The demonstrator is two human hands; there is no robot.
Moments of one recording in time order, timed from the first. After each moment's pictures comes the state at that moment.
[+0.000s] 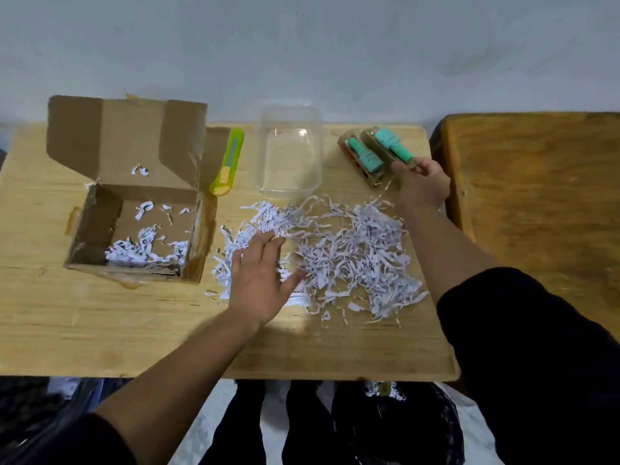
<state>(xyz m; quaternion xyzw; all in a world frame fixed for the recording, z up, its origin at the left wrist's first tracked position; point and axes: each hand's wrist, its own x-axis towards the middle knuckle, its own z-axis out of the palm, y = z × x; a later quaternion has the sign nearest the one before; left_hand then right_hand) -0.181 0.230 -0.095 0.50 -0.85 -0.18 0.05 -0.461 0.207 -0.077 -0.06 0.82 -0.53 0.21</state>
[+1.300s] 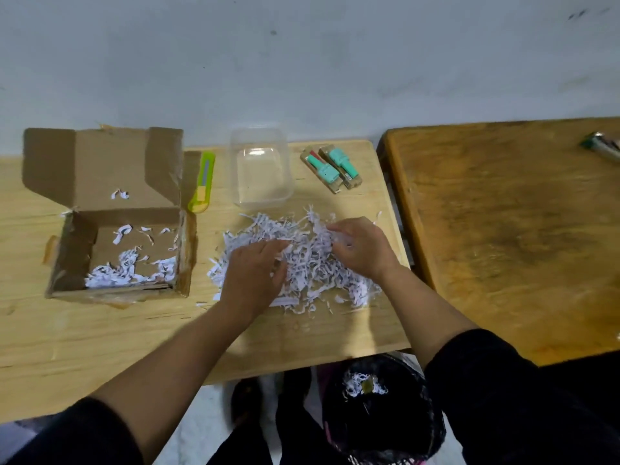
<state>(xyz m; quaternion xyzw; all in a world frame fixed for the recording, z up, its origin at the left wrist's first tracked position) -0.187 0.219 -0.074 0.36 -0.90 -0.19 0.14 -0.388 0.302 -0.041 -0.51 0.81 -0.20 0.23</state>
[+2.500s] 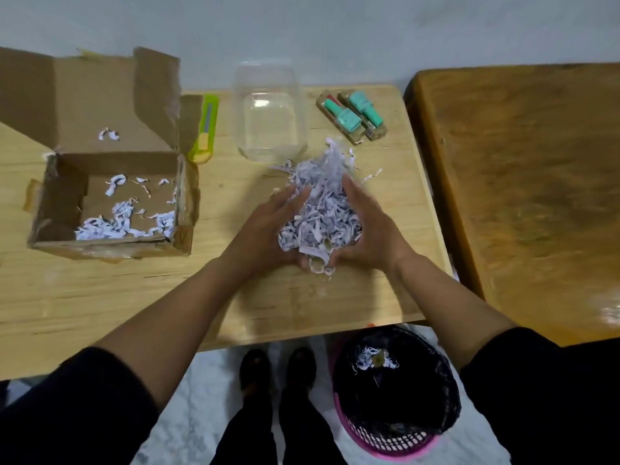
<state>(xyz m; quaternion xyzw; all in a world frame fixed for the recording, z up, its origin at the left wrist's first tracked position) -0.177 0.205 -0.111 0.20 -0.92 -0.31 0.15 -0.362 0.326 -0.084 -0.57 0.74 -0.21 0.27</state>
